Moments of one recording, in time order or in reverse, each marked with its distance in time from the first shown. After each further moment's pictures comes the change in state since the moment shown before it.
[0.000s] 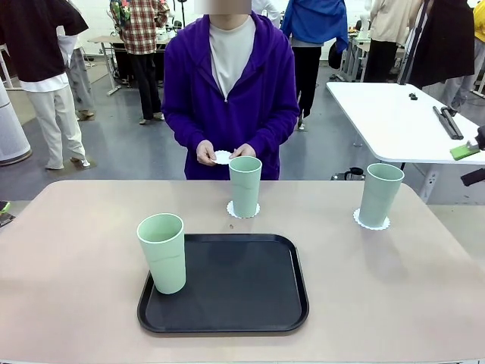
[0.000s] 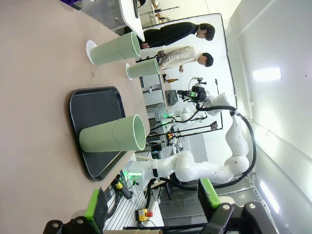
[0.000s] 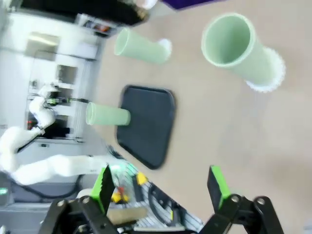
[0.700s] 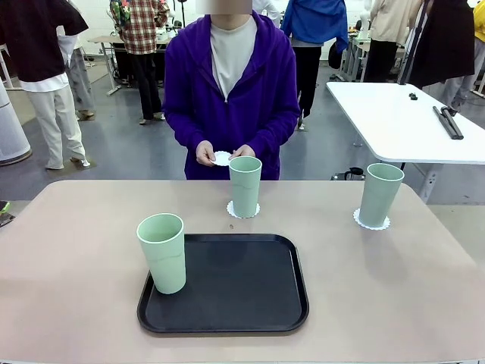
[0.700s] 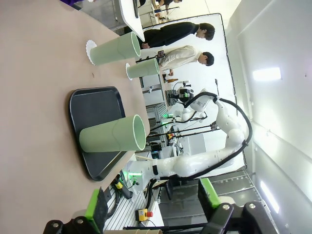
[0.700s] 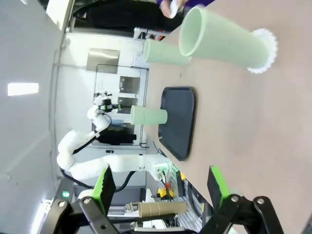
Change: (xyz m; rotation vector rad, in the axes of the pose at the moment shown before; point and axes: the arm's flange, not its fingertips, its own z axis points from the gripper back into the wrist) left arm 0.000 0.000 0.000 0.000 0.000 0.000; right arm -0.024 -0.132 0.048 0.296 -0.013 -0.206
